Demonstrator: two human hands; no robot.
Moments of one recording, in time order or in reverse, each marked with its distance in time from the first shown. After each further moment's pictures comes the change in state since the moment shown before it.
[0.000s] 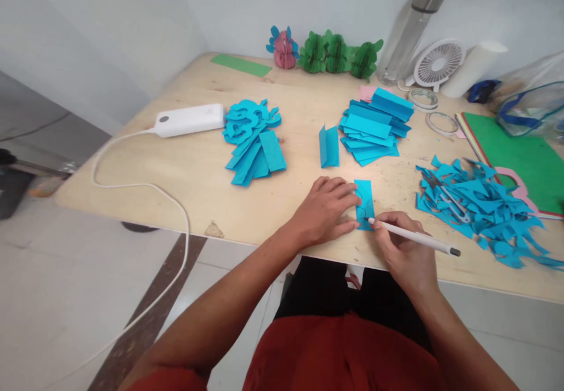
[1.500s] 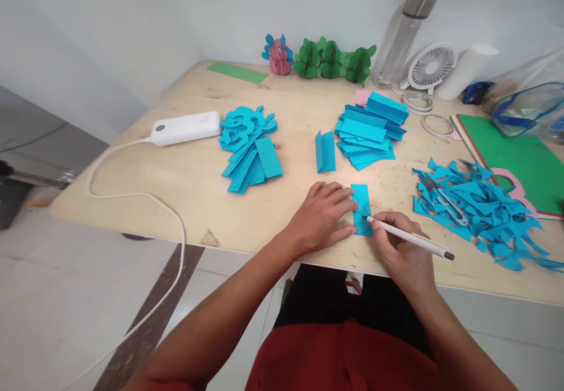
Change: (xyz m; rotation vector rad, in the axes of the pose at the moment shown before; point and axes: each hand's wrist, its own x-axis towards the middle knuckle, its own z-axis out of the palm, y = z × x) left_hand -0.001 -0.001 0.002 -0.004 0.012 0.008; right_hand 0.005 0.004 0.003 0.071 0.010 0.087
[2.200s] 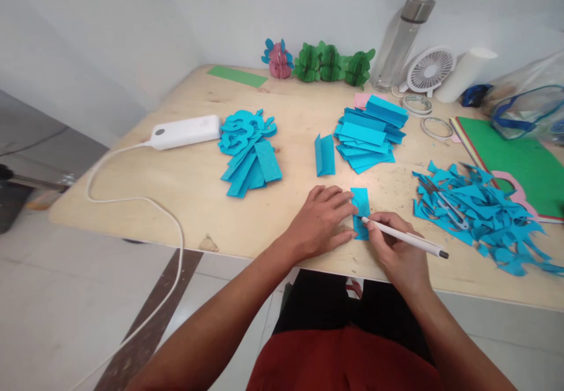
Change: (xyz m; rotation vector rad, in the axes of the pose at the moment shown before) left_hand 0.000 0.002 -0.002 0.001 -0.006 -0.006; right_hand 0.006 0.001 0.007 0.070 -0.025 -0.016
